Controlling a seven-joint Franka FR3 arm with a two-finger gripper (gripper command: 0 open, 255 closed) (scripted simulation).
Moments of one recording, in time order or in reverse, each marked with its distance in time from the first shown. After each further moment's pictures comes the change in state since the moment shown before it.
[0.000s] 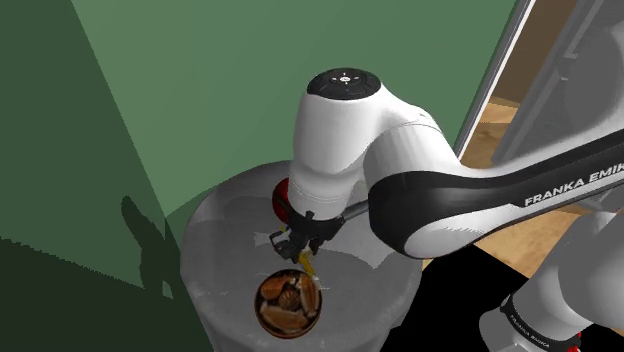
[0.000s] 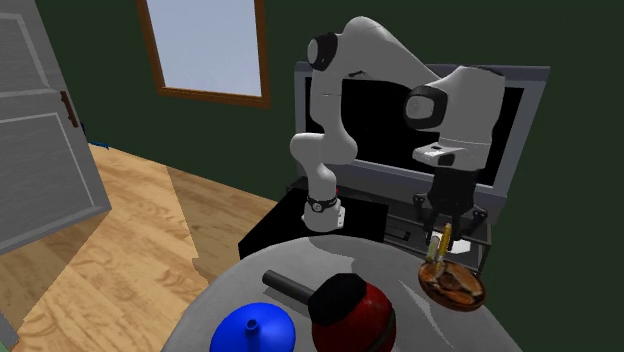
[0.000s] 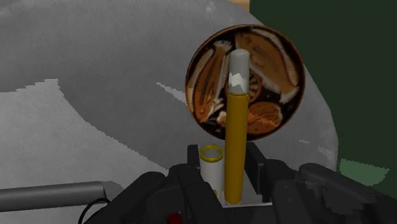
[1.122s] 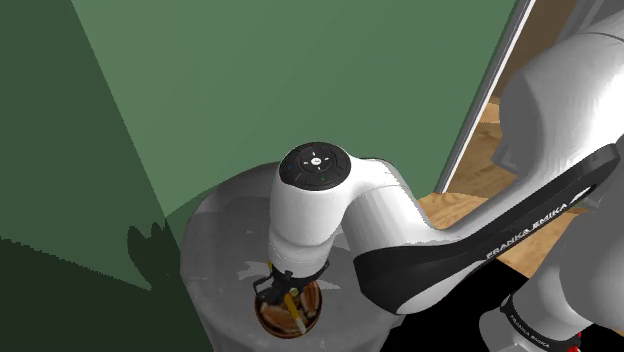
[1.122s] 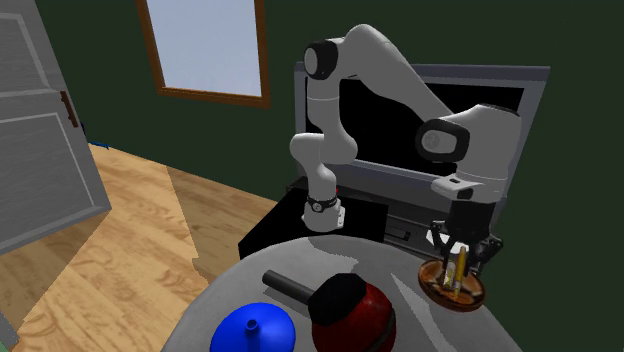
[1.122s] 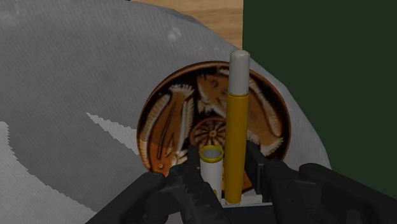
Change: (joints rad) arm 0.037 0.212 0.072 0.004 -0.214 0.113 0.245
